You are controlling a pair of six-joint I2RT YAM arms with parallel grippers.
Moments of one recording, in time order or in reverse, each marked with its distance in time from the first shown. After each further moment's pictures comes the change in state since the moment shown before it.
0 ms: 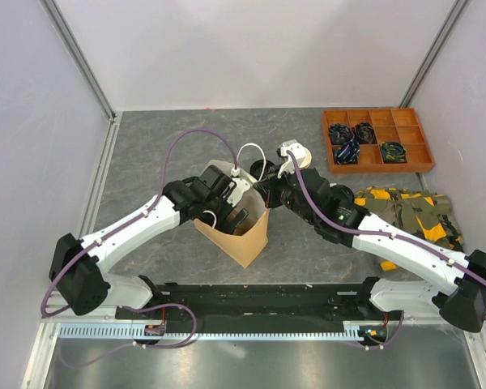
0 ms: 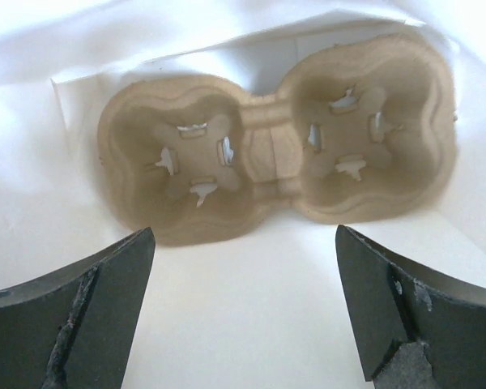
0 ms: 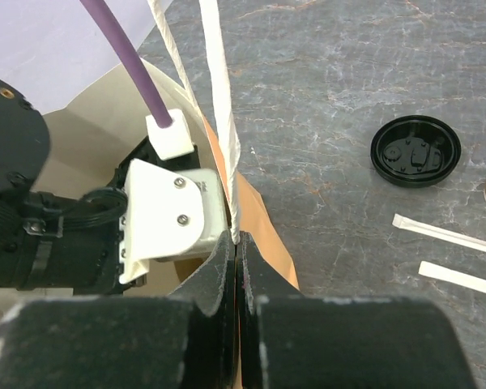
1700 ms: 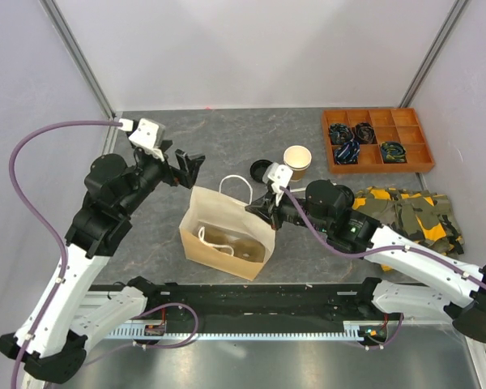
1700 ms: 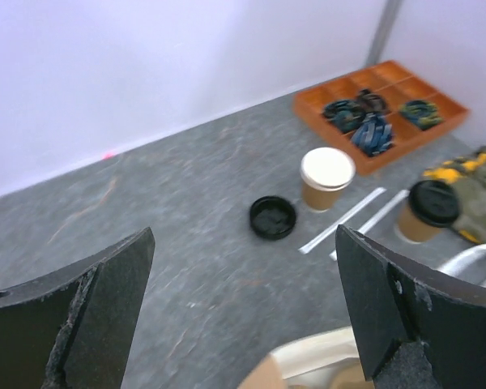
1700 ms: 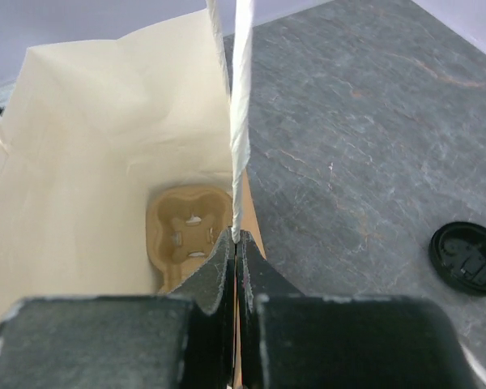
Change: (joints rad) left arm 0.256 -0.495 0.116 0.453 0.023 -0.103; right arm 0.027 -0.126 -0.114 0.098 -0.418 -0.385
